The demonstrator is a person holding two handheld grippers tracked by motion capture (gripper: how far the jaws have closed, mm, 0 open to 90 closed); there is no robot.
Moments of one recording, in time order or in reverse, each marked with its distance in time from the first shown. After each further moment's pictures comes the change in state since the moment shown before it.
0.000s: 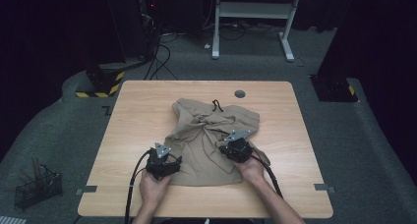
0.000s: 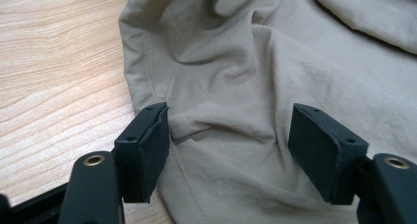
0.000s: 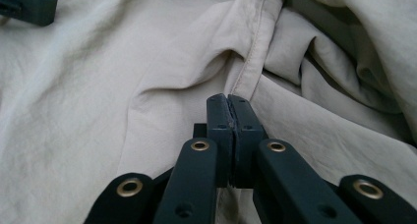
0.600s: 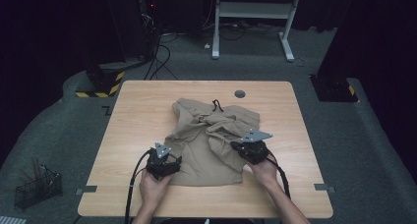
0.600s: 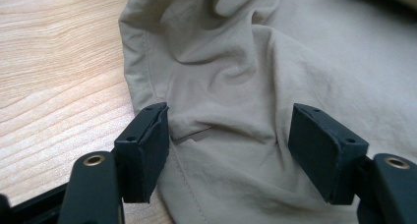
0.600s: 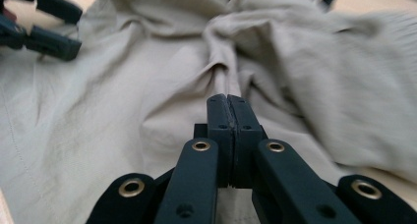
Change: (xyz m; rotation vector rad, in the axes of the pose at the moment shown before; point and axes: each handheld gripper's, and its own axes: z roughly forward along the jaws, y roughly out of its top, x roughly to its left) left arm 0.000 0.000 0.000 -0.001 0.003 0.000; right arm -0.007 -0.009 -0.063 -0.168 -0.071 0.004
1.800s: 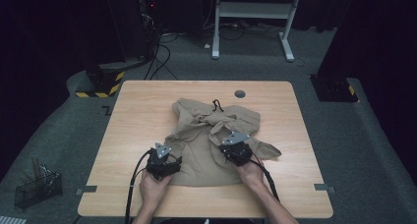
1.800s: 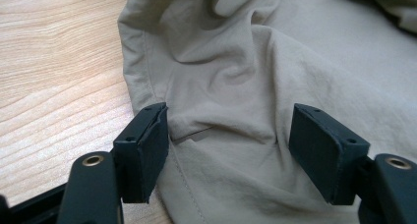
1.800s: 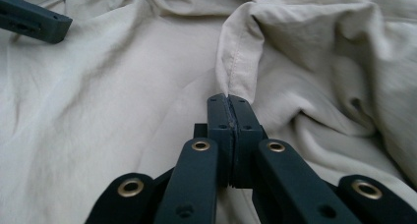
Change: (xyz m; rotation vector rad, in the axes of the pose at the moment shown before) left arm -0.001 0.000 0.000 -0.002 0.000 -0.001; right arm 0.031 0.008 0.039 0.115 -0.038 -0.048
